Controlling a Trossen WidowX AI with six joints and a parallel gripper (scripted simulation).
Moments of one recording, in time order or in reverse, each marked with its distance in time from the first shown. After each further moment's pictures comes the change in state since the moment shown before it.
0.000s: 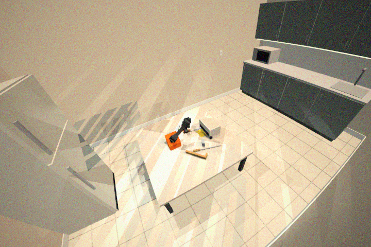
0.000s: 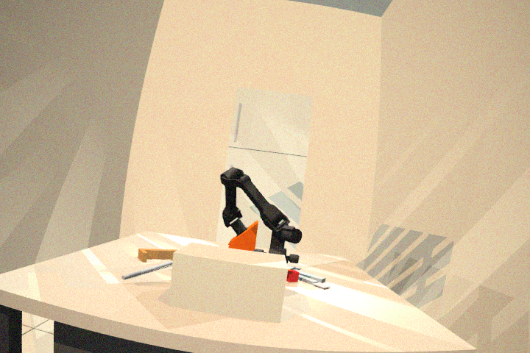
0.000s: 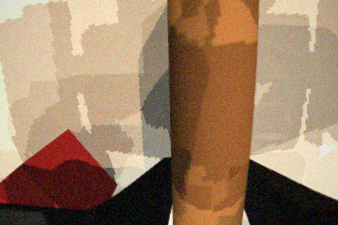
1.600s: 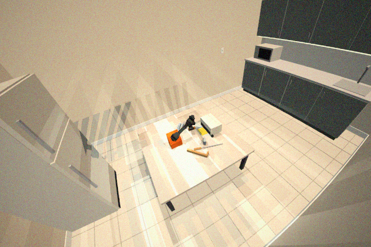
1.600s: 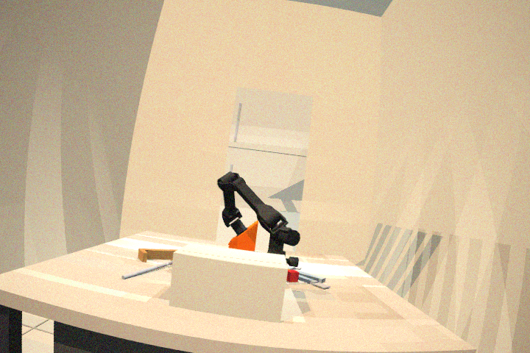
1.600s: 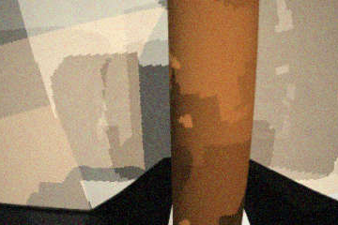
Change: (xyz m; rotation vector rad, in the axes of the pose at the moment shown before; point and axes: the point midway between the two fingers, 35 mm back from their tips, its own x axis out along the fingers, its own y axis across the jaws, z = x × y) arm 0.000 0.001 0.063 0.007 -0.001 -0.001
